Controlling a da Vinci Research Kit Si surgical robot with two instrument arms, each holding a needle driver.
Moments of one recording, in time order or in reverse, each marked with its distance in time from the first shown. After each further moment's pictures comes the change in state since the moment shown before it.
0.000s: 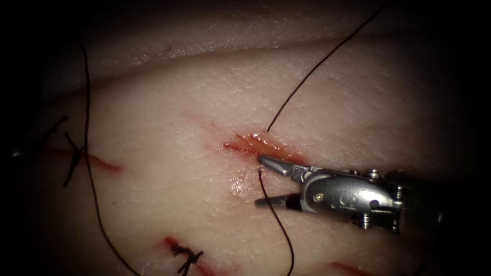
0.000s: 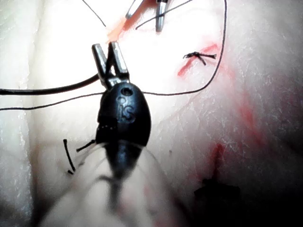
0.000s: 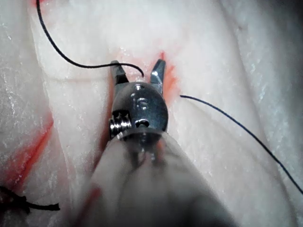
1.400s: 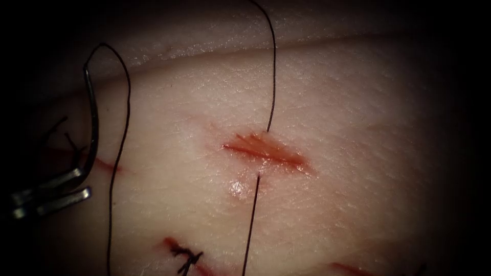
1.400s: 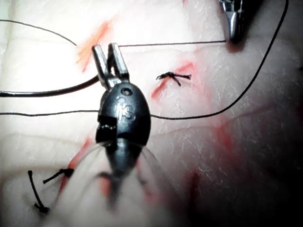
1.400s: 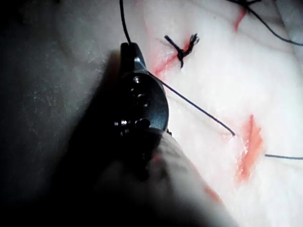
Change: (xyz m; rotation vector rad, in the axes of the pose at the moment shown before) right arm 0.013 -0.012 -0.004 0.193 0.131 0.020; left arm -0.001 0.006 0.005 -0.092 -0.010 0.031
